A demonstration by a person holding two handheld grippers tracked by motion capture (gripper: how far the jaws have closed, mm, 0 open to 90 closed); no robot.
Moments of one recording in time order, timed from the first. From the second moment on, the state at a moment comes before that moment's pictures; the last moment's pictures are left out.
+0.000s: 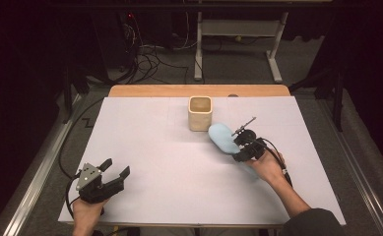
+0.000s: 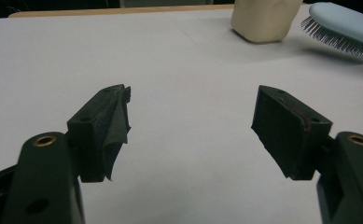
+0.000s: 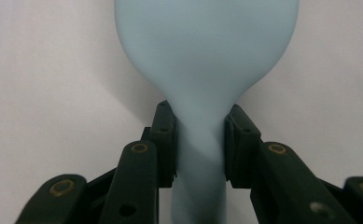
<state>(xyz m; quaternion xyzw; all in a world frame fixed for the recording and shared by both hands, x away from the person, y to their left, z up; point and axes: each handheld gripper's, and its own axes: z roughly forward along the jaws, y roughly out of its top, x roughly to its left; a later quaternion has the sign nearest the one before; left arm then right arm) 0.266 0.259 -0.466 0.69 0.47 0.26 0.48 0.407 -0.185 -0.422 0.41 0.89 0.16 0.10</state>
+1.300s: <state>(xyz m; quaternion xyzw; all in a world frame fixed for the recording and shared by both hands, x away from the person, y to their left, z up) 0.278 0.233 -0.456 0.72 0.44 0.24 0.48 0.358 -0.187 -0.397 0.37 0.89 0.25 0.10</state>
